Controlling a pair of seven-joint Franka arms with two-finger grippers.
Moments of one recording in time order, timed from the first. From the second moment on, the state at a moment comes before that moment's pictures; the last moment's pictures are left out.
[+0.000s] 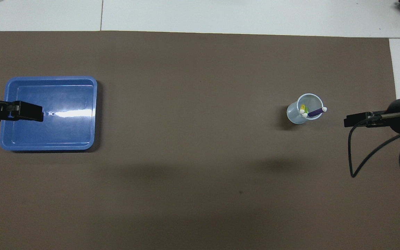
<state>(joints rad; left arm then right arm) 0.06 -0.08 -0.16 -1.66 0.01 1.62 -0.04 -0.08 -0.09 0.03 -1.90 0.05 1.87 -0.07</state>
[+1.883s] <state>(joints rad) 0.06 -0.08 -0.16 -1.66 0.01 1.62 -0.04 -0.06 0.24 0.05 -1.83 0.05 2.08 0.03</state>
